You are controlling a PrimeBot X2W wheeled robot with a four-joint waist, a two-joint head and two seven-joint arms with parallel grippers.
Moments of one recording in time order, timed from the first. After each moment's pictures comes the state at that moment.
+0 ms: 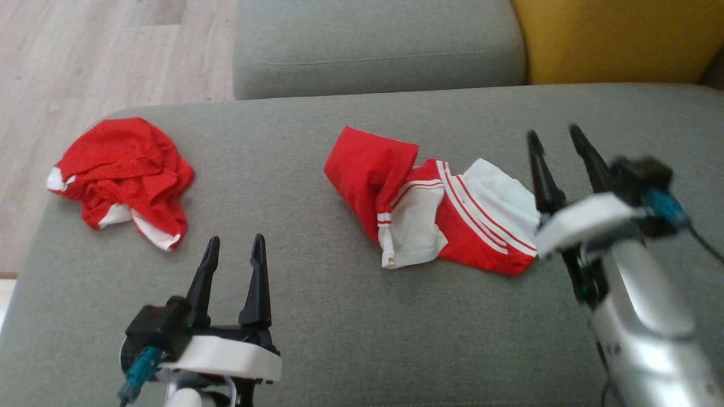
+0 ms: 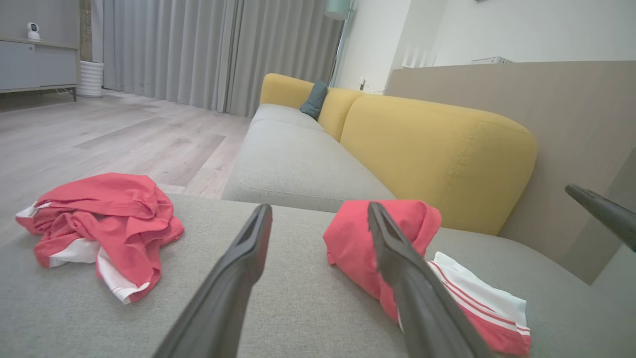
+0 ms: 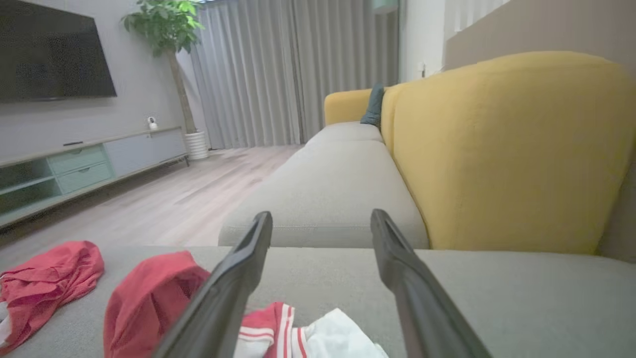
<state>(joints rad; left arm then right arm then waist) 0.06 0.05 -0.28 0.00 -0.30 0.10 -0.25 -0.49 -0.13 0.17 0.65 0.26 0.13 -0.21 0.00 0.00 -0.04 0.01</state>
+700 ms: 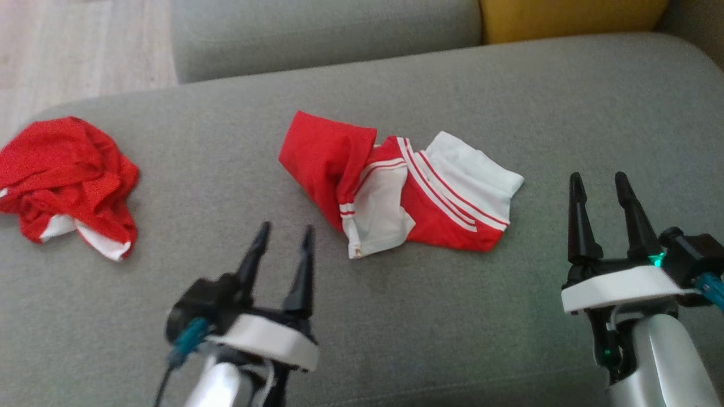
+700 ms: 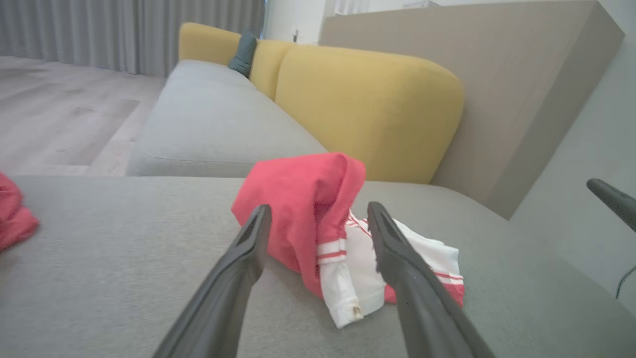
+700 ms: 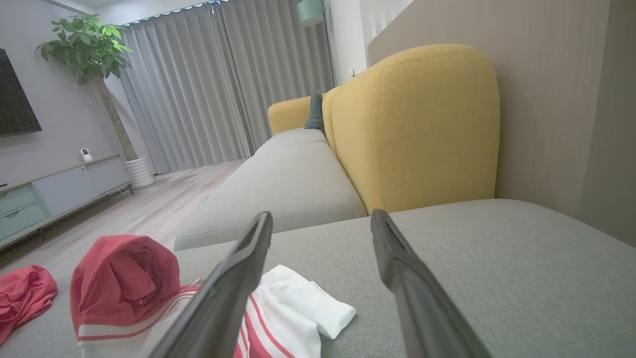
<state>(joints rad) -0.04 0.05 -0.39 0.09 -0.32 0.07 -0.25 -0.13 -0.05 -0.01 0.19 0.21 0.13 -0.16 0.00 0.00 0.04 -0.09</state>
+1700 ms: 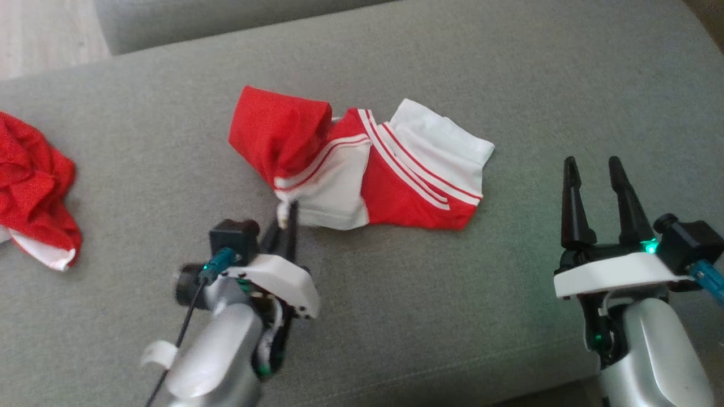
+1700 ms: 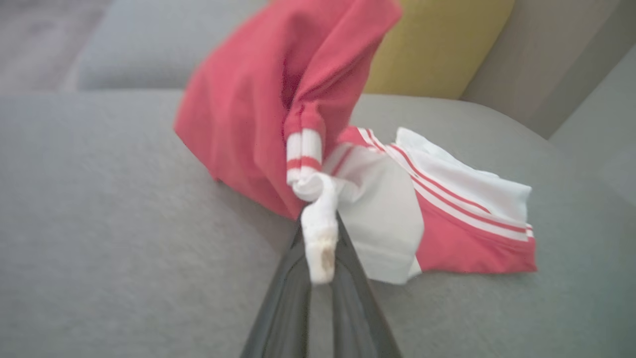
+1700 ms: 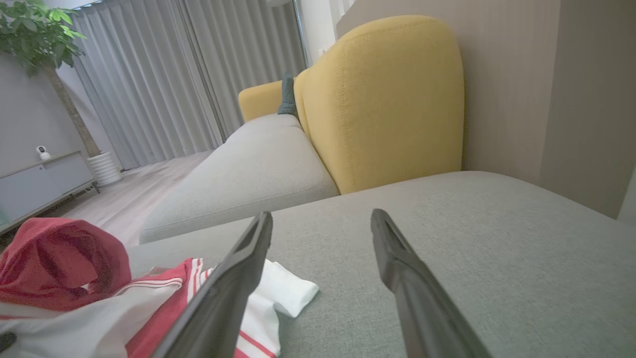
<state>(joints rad) -0.36 0.06 -0.56 0.53 -0.48 0.16 -0.24 -0.19 -0.05 0.01 0.24 0.25 0.13 -0.20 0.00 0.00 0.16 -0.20</state>
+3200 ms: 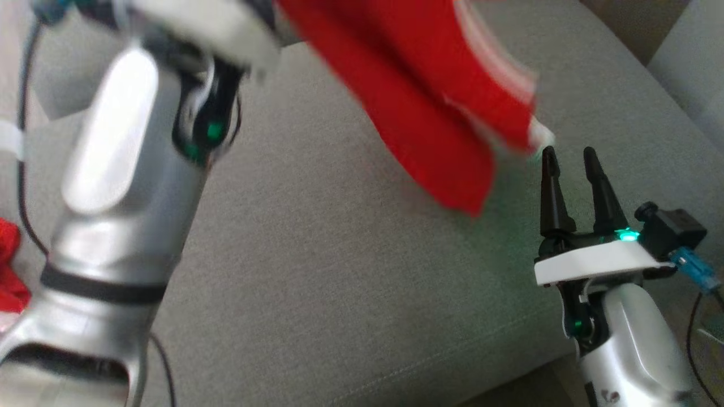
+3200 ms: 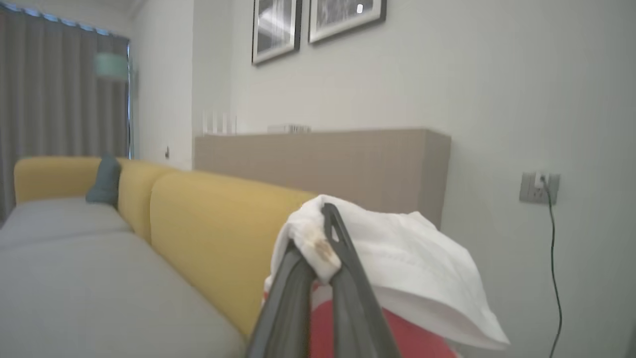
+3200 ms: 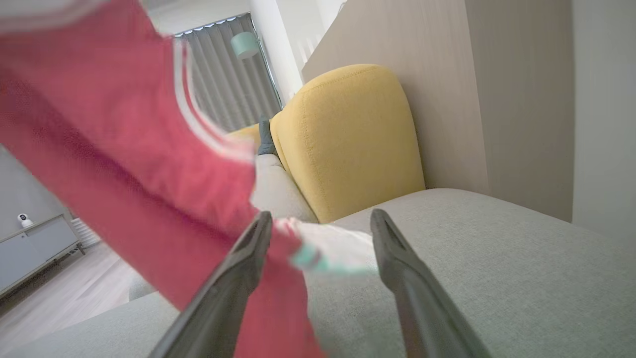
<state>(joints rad) -0.93 0.14 -0.44 0.37 -0.52 -0.02 -0.10 -0.27 -0.05 0.09 0.34 0.36 0.13 -0.25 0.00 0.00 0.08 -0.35</state>
